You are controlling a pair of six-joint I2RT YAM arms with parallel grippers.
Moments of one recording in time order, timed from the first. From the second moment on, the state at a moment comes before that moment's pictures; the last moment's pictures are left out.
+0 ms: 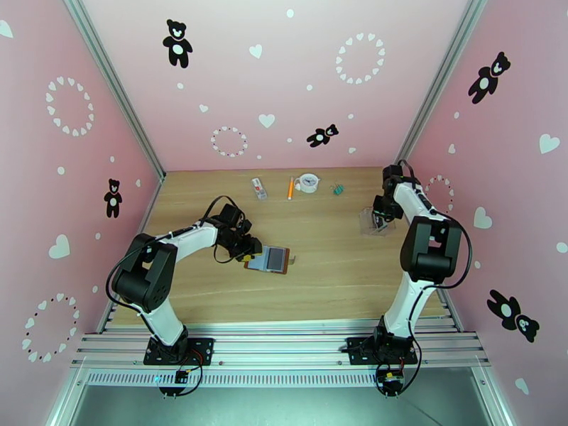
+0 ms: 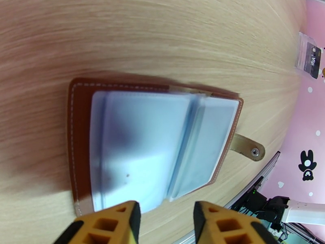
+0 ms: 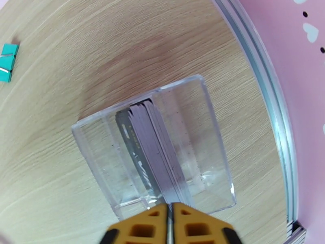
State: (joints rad) left arm -0.39 1.75 1.04 -0.54 0.59 -0.60; right arm -0.15 1.97 1.63 -0.94 0.17 0.26
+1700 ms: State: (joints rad) left arm -0.39 1.77 1.06 -0.54 0.59 -0.60; right arm -0.21 2.08 1.73 -1.04 0.18 0.15
